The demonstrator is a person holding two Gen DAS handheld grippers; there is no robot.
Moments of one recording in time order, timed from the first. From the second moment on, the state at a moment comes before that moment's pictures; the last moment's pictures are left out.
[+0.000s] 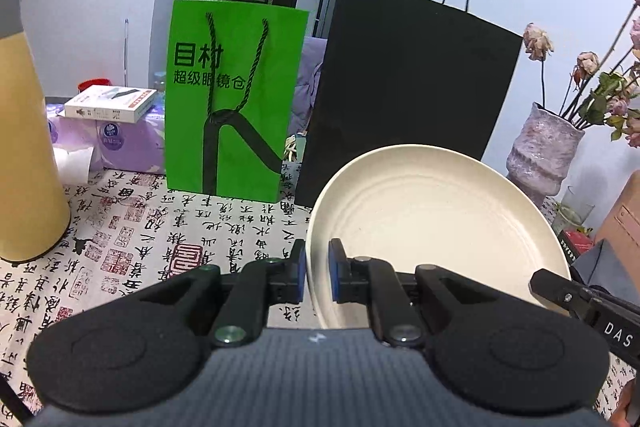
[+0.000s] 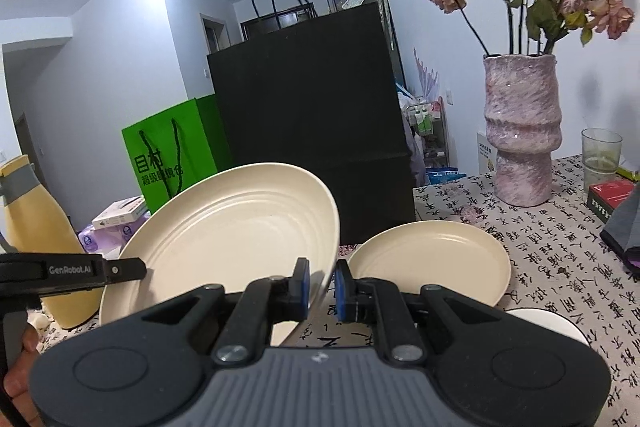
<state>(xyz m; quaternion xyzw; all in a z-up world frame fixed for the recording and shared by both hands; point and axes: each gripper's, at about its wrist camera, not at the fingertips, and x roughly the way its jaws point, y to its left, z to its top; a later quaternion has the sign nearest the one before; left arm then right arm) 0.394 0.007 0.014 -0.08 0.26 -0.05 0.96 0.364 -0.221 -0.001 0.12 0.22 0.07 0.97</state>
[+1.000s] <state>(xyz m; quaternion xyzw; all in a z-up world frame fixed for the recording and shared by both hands) 0.308 0.006 0.036 -0.08 0.24 -0.02 0.97 0.288 -0.226 0.025 0.14 0.19 0.11 0.97</state>
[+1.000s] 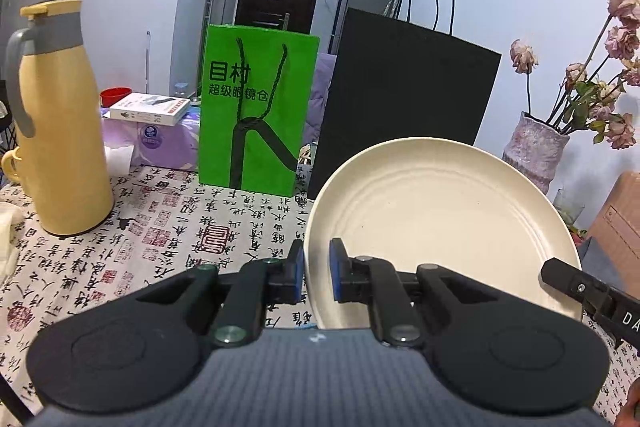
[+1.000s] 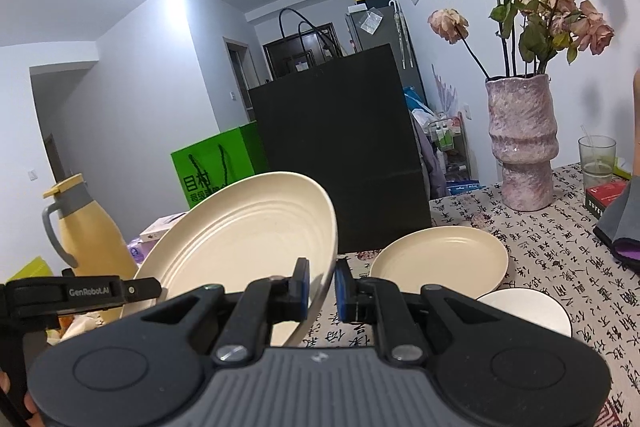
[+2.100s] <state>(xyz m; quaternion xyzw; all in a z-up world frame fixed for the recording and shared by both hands) 0.193 -0.010 0.055 -0.08 0.21 0.01 0.97 0.187 -0.241 0.029 0.16 0.17 0.13 0.96</state>
